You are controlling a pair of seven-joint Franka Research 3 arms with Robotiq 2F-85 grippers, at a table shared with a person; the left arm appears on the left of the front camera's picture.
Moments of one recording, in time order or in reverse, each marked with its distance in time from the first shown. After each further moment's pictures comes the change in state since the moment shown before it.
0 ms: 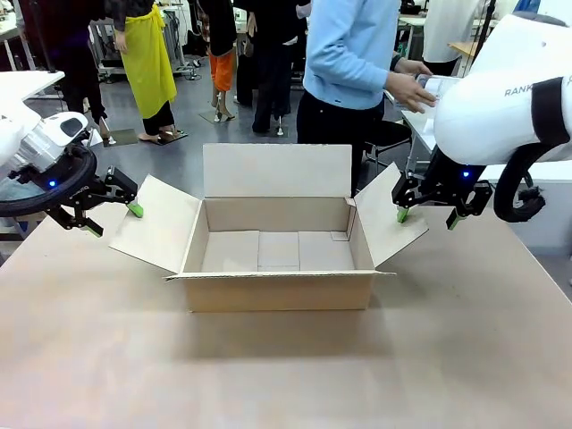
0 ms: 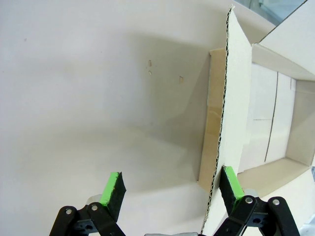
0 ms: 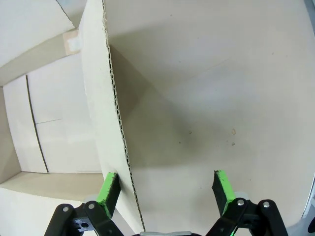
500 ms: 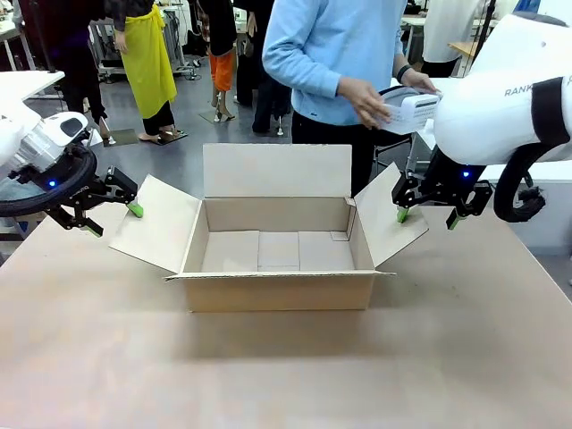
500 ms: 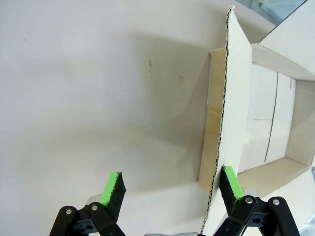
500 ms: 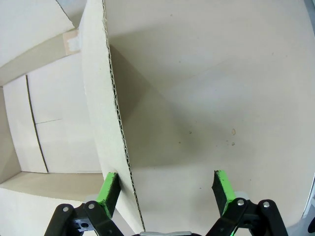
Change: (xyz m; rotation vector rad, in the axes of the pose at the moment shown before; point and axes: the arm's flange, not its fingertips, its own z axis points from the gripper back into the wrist) left arm 0.000 0.000 0.000 0.000 0.000 0.000; right arm 0.000 0.000 0.000 0.000 0.000 0.000
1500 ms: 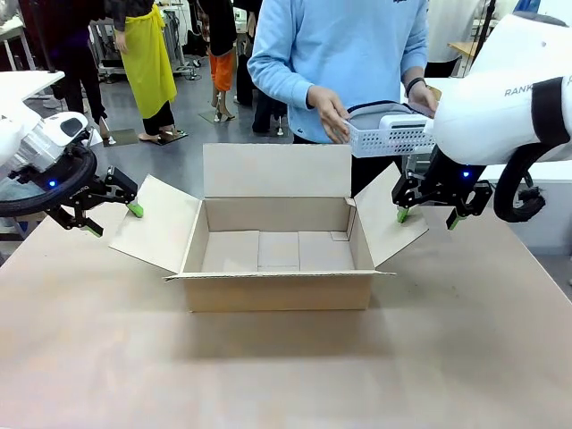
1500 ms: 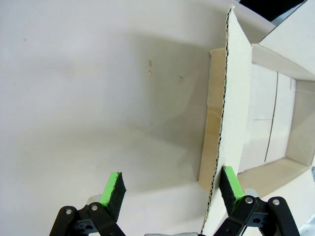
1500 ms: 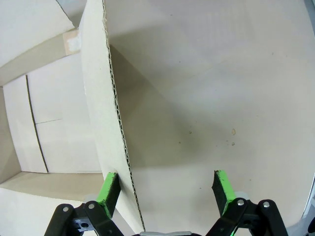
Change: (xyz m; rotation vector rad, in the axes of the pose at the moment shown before) left arm 0.000 0.000 0.000 0.000 0.000 0.000; right arm 0.000 0.000 0.000 0.000 0.000 0.000
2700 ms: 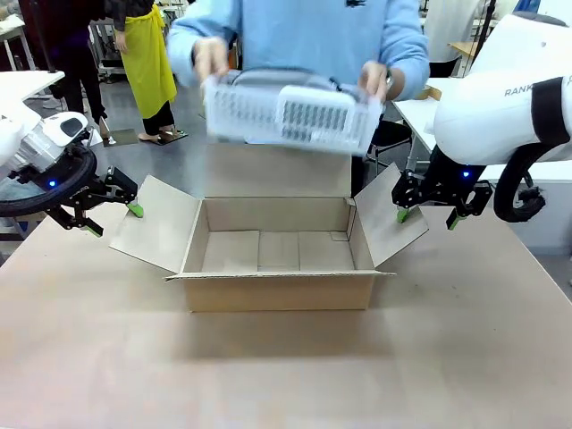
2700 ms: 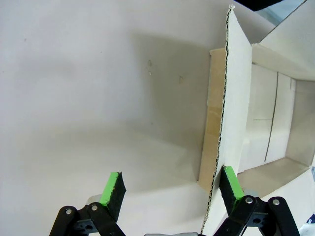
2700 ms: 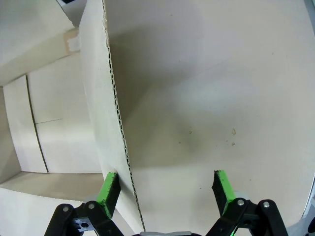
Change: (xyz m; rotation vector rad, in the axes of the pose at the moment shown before) left arm 0.000 0.000 0.000 0.000 0.000 0.000; right arm 0.000 0.000 0.000 0.000 0.000 0.000
